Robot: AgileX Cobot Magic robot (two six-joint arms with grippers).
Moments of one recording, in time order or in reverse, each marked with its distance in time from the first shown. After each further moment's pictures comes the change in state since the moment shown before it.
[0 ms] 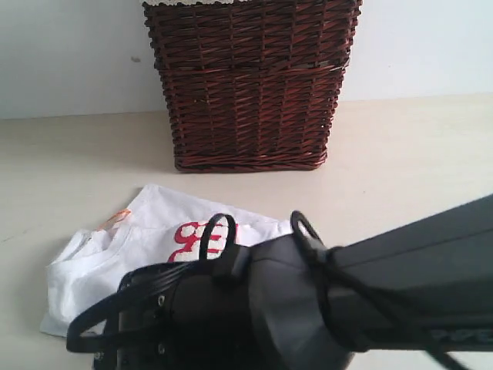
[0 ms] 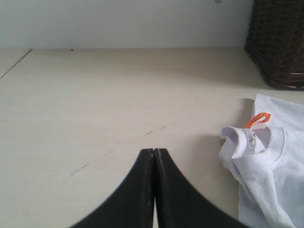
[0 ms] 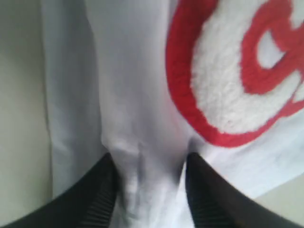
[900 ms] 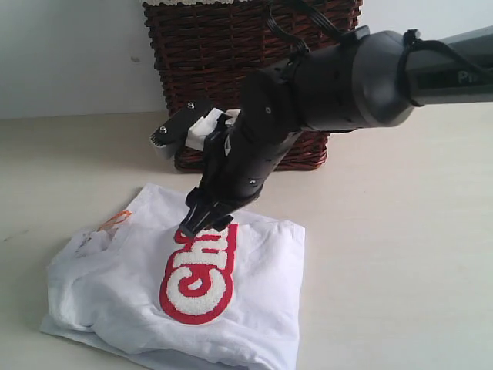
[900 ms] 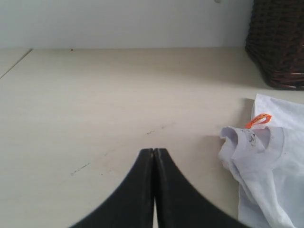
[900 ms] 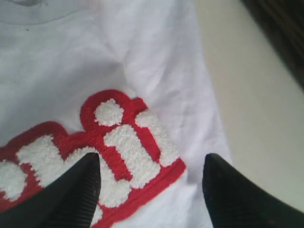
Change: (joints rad) left arm 0.000 0.000 0.000 0.000 0.000 0.000; right arm -0.504 0.012 -0.232 0.599 -0.301 -0.585
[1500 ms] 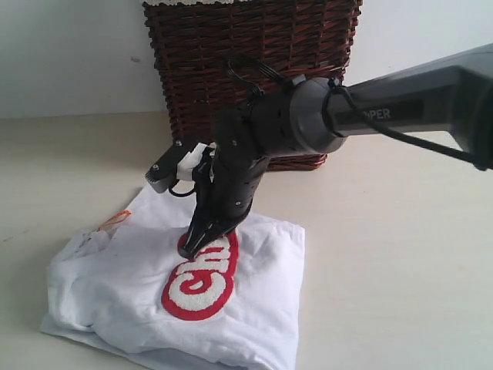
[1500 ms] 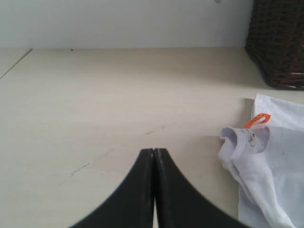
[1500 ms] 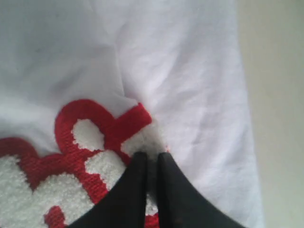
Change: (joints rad) left arm 0.000 0.000 0.000 0.000 0.000 0.000; right arm 0.000 0.197 -0.132 -0.040 0.049 -0.032
